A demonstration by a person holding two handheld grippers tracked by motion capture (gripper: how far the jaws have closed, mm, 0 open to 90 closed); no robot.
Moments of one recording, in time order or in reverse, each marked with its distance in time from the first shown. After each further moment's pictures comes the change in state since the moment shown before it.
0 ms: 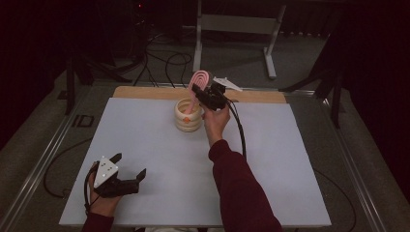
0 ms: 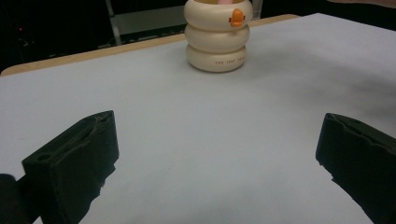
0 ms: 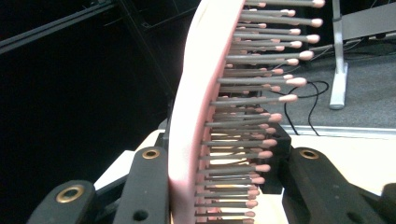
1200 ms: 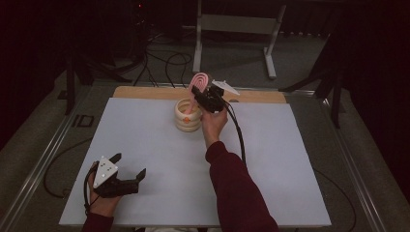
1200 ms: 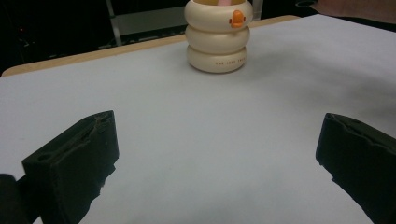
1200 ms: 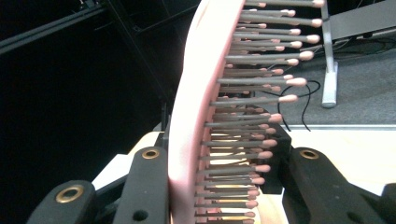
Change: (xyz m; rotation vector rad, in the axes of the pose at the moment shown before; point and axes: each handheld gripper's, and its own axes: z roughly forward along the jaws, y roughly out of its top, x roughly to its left) left arm 0.000 0.000 -0.001 -0.001 0.001 -0.001; right arm -0.001 -0.013 0.006 -0.015 -0.038 0.012
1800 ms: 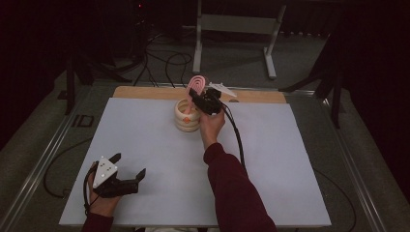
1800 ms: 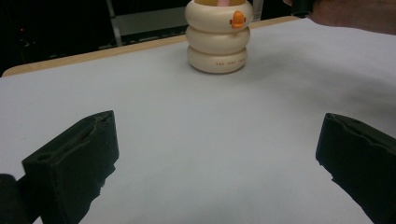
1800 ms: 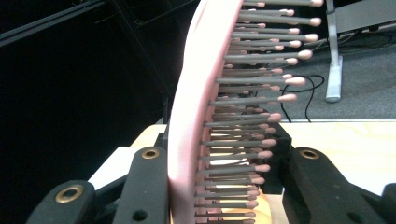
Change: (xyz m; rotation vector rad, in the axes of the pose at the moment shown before) left arm 0.000 0.000 0.000 -0.003 0.000 -0.004; right arm 0.001 -0.010 0.006 0.018 0.010 0.007
